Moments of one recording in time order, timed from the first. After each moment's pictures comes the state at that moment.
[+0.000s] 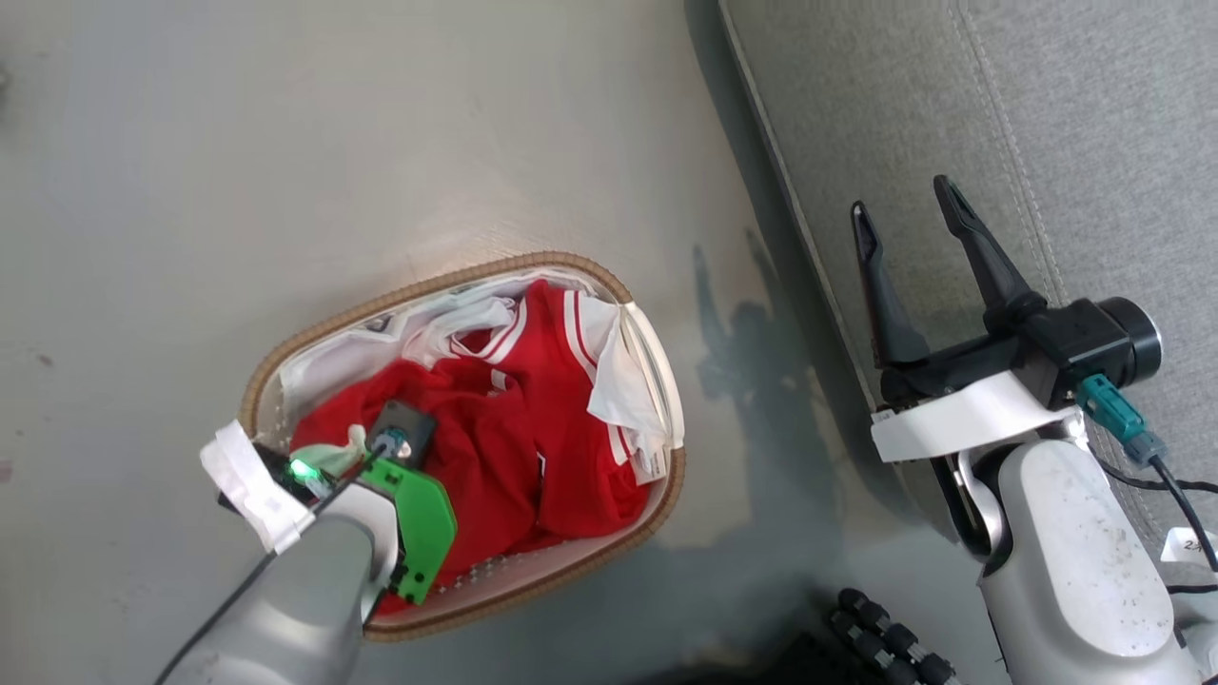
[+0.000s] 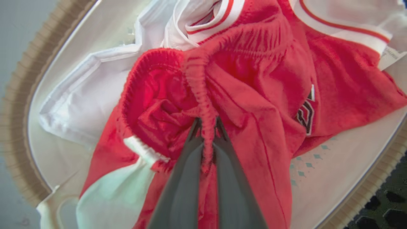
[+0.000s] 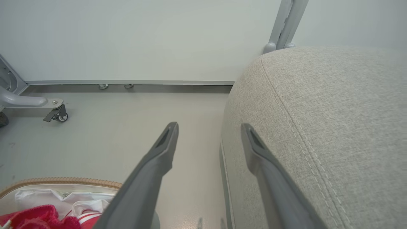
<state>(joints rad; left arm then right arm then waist) -0.73 0.12 -0.83 1.25 -0.38 -0.13 -0.14 -0.37 -0.05 0.10 0.10 0.08 0.13 -0.26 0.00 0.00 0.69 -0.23</state>
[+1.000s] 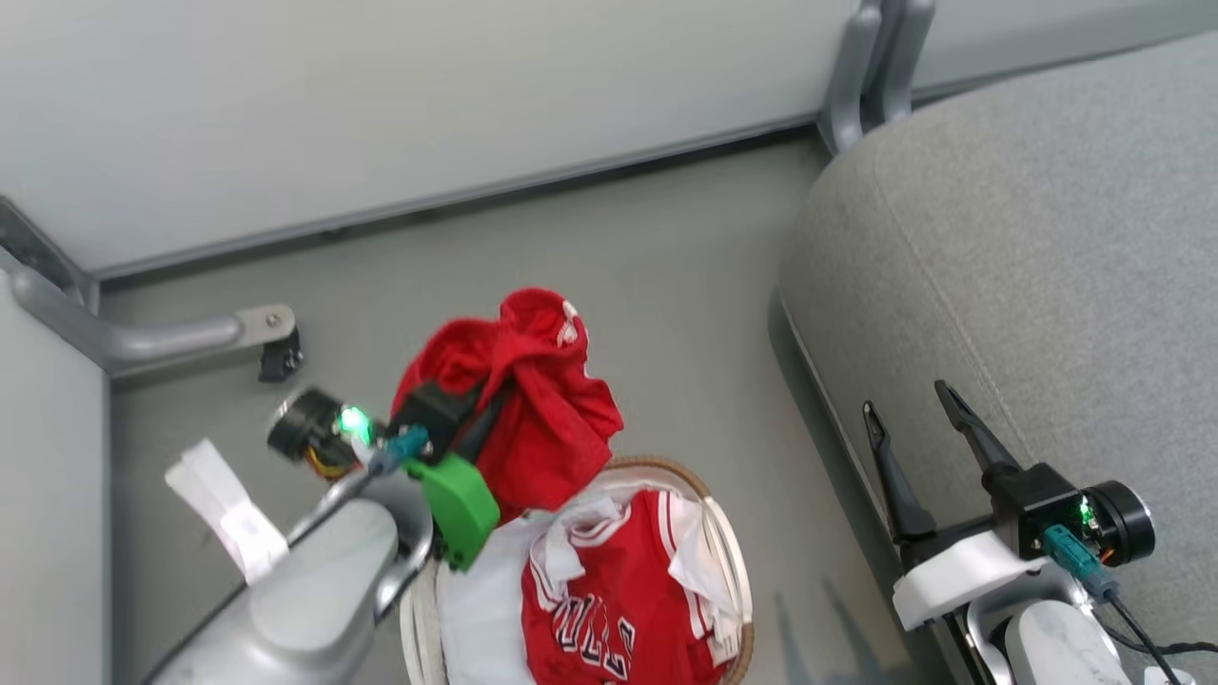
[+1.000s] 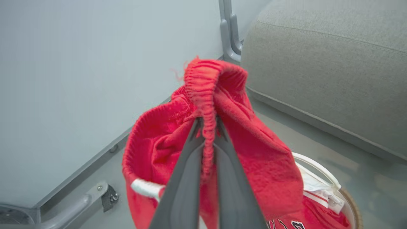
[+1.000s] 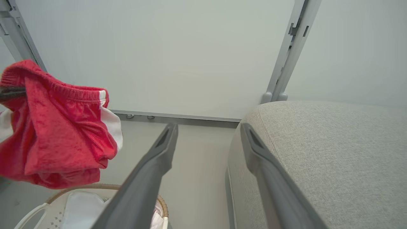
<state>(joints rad) -0.61 0.26 -0.84 0.71 -0.41 -0.13 -0.25 -0.11 -0.05 0.05 0.17 -0.01 0.13 -0.26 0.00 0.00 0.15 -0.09</state>
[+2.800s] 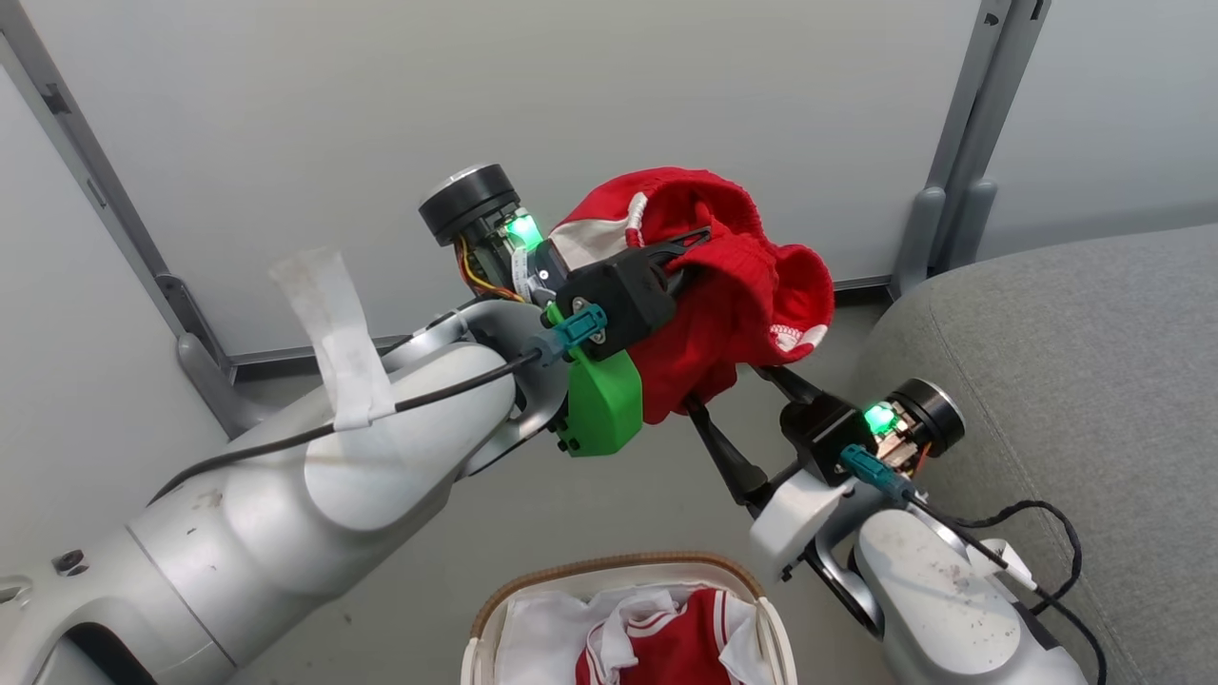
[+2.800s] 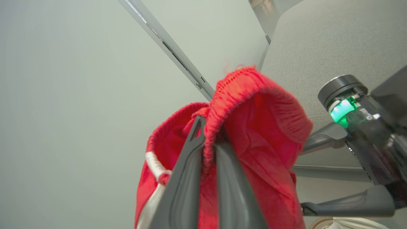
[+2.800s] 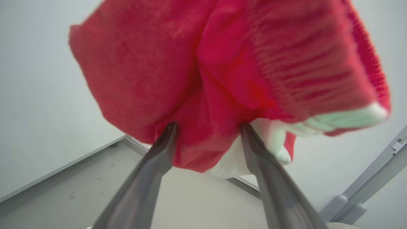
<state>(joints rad) -1.05 0.31 -1.23 0.35 -0.52 -0.13 -0.10 -0.43 -0.05 0.42 0.47 0.02 0.13 -0.26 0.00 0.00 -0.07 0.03</state>
